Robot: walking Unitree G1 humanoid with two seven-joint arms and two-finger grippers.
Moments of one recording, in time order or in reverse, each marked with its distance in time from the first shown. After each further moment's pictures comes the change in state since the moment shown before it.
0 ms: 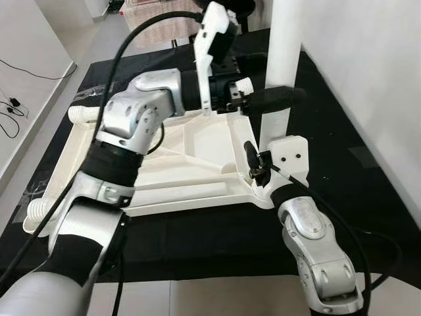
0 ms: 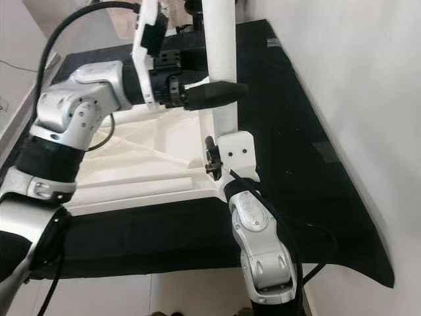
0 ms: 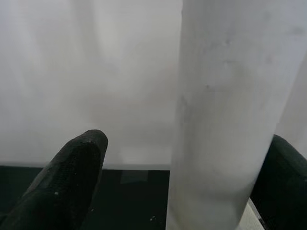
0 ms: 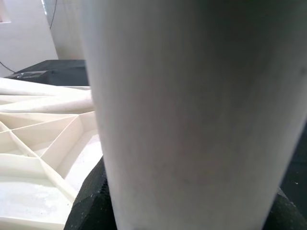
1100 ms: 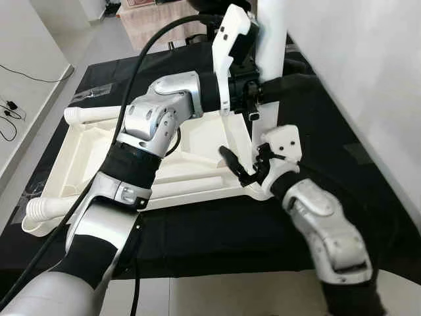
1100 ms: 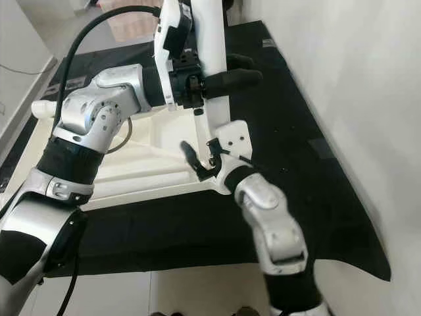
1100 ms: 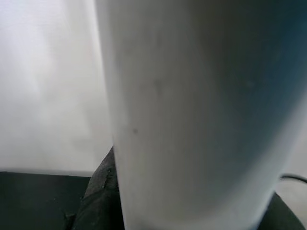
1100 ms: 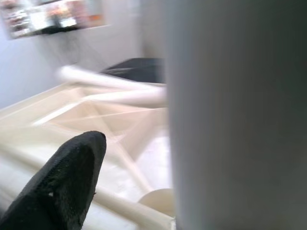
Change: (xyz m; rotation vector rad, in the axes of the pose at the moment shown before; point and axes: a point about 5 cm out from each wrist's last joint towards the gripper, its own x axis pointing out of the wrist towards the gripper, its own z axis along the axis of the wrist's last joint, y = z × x) left arm 0.016 -0.003 -0.006 0.008 -0.028 0.004; right arm 0.026 -0.025 0.016 -0.020 -0.037 0.498
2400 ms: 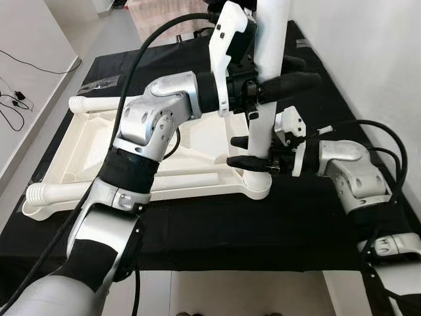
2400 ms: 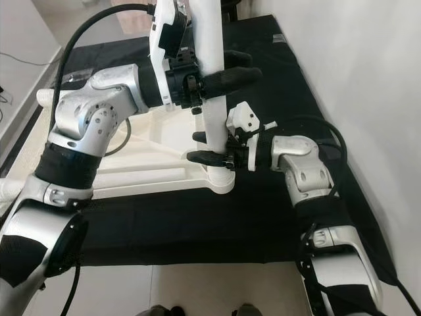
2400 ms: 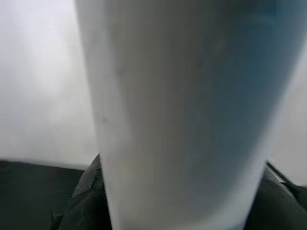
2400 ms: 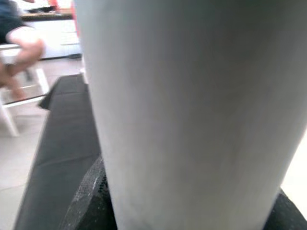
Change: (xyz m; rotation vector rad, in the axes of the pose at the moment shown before) left arm -0.001 -0.007 0.003 -0.003 -0.013 0.045; right arm 0.014 -0.046 -0.011 -0.038 0.059 0.502
